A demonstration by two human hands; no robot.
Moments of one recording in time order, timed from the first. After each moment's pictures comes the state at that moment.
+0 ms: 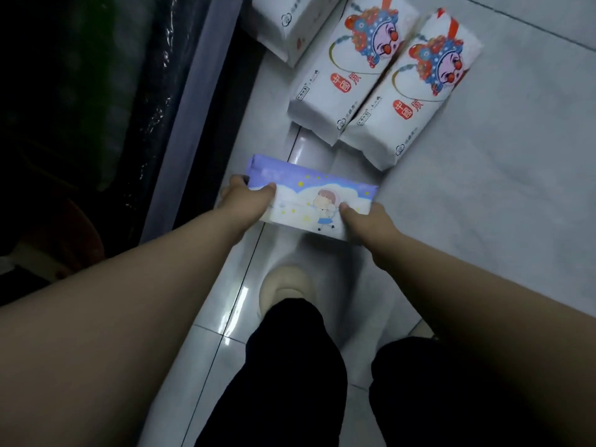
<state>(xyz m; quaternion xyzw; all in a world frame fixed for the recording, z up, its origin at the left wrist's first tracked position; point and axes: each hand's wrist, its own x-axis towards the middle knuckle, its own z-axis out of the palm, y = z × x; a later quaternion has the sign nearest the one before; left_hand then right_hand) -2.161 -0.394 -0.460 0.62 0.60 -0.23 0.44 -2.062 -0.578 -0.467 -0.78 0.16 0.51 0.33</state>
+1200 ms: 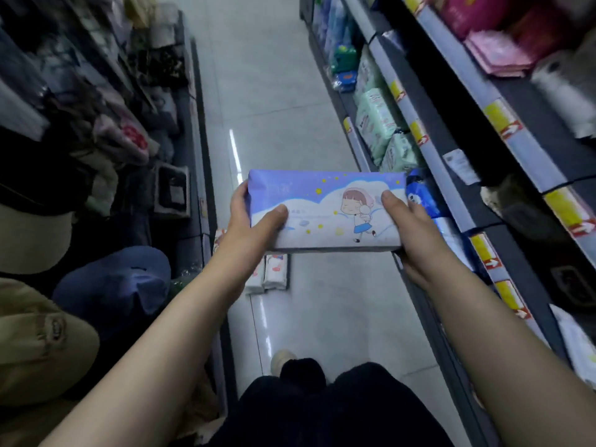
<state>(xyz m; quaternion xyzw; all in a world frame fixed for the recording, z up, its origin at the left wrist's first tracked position) -2.077 -0.501 0.280 0.73 0.15 -0.09 0.66 -2.050 -0.733 0.278 -0.64 0.25 0.12 0.72</state>
